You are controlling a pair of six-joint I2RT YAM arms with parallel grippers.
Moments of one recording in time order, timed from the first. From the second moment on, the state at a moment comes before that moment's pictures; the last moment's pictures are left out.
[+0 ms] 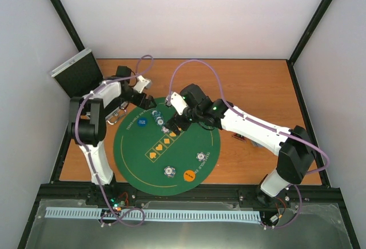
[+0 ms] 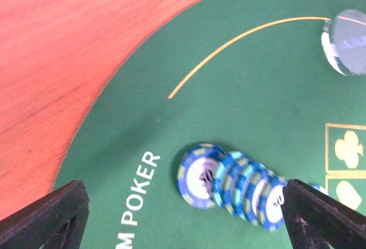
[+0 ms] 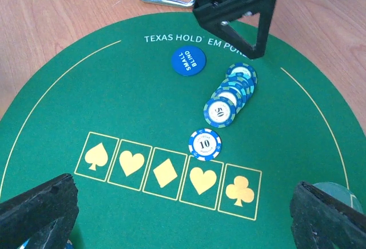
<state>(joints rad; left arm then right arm) -0.08 1.99 1.42 -0.71 0.53 0.37 0.87 1.59 1.31 -0.50 -0.19 -0.11</state>
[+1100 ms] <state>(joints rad) -0.43 1.74 0.96 -0.32 0.17 0.60 0.81 1.39 1.17 -0.52 -0.10 -0.12</state>
